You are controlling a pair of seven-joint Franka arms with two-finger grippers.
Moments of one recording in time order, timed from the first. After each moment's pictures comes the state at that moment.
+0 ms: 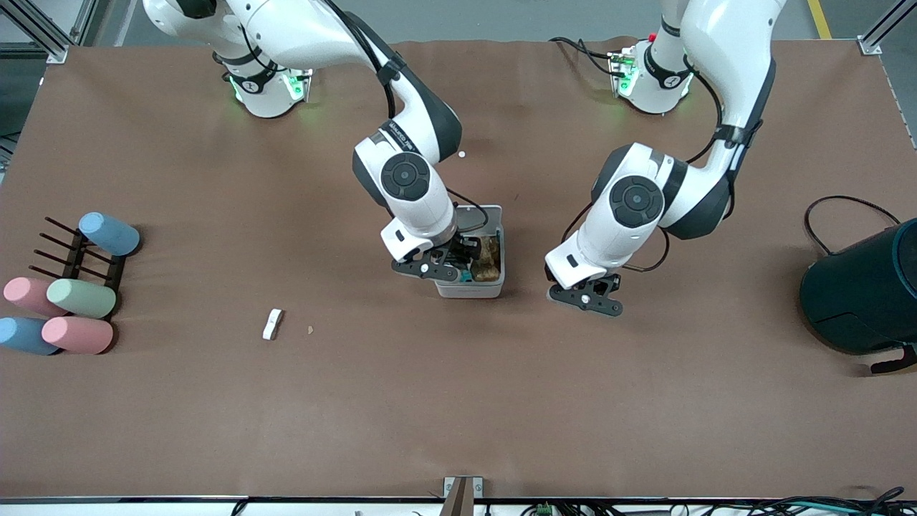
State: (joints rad) left arm -0.35 0.44 -0.16 -1.69 0.05 2.18 -0.24; right arm 0.77 0.63 -0.06 -1.48 0.20 2.17 0.85
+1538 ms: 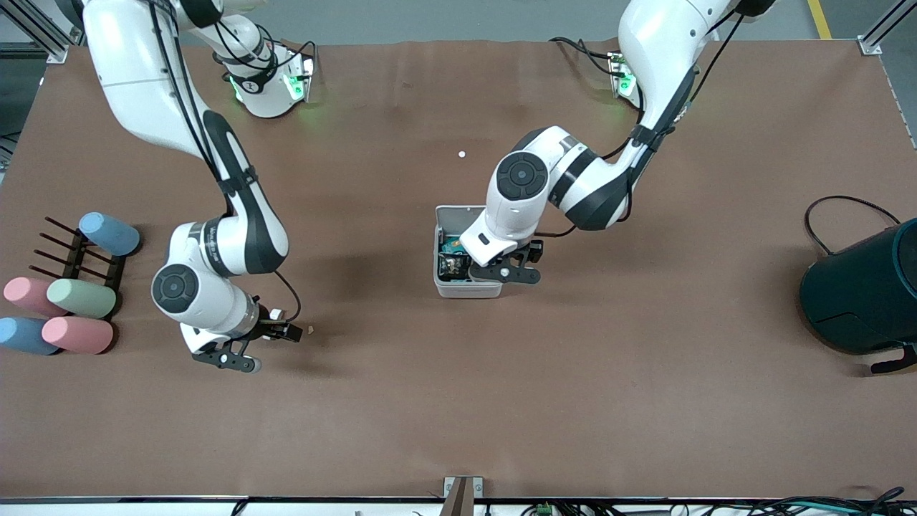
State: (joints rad) left arm -0.47 0.58 -0.26 -1.58 0.14 2.16 -0.65; right arm 0.23 0.68 -0.10 -1.65 0.11 2.32 0.28
